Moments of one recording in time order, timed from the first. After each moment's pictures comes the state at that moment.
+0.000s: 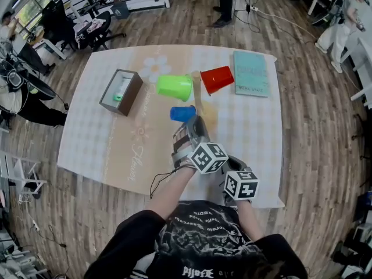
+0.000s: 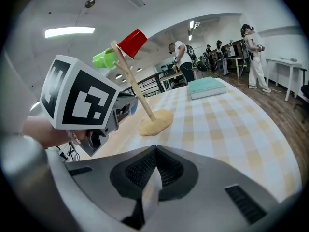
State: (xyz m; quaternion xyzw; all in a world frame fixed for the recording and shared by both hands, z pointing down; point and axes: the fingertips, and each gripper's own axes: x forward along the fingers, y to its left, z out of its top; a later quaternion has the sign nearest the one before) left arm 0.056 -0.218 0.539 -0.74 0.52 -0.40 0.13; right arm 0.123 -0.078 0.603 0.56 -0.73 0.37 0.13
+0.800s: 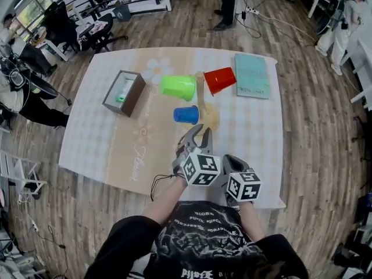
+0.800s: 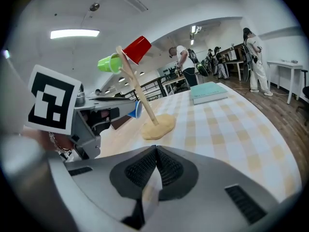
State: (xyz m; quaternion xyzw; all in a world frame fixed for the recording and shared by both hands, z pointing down) left arm 0.064 -0.172 0.524 -0.84 0.46 -0.30 0.04; right arm 0.121 -0.076 0.591 0.55 -0.75 0.35 0.12
